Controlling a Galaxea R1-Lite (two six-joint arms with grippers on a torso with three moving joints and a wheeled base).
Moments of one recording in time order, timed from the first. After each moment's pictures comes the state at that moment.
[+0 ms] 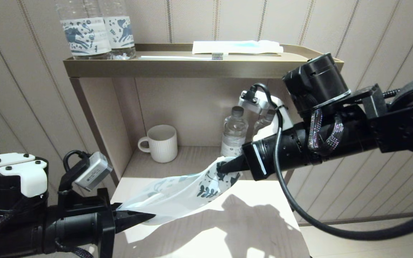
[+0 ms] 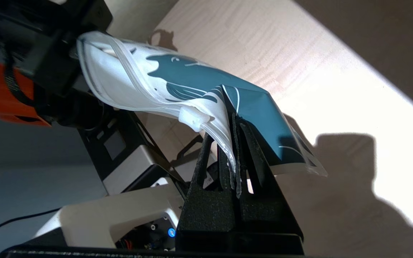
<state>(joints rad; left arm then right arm) -0.50 1.40 -0.41 -0.60 -0.57 -0.03 0.64 1.69 -1.42 0.34 0.47 0.18</state>
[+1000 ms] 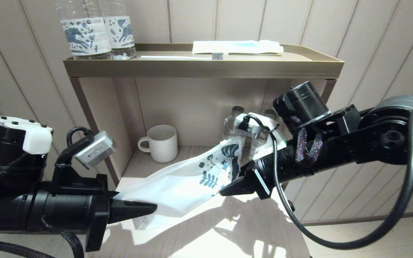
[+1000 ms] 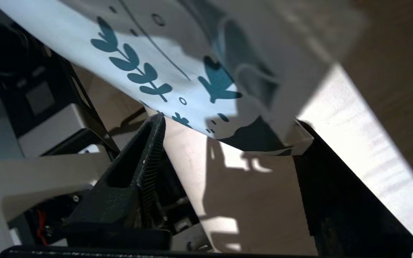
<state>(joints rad) -0.50 1.37 -0.71 -0.08 -0.64 0.09 0.59 1.74 -1.34 0.33 0.45 -0.15</state>
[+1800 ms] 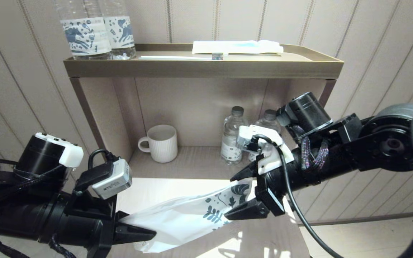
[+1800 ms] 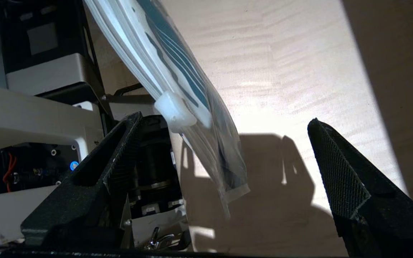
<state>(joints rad) -0.50 1.45 -0.72 0.07 -0.68 0.44 0.57 1.73 -1.28 0.33 0.58 -0.44</state>
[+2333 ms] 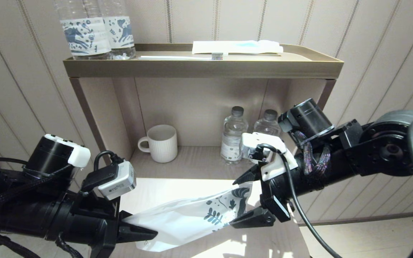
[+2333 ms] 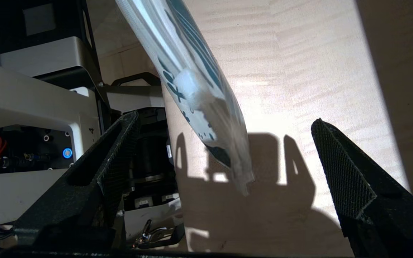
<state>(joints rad) -0.49 1.48 -0.72 0.07 -0.68 0.48 0.55 1.73 -1.24 0.33 0.61 -0.51</state>
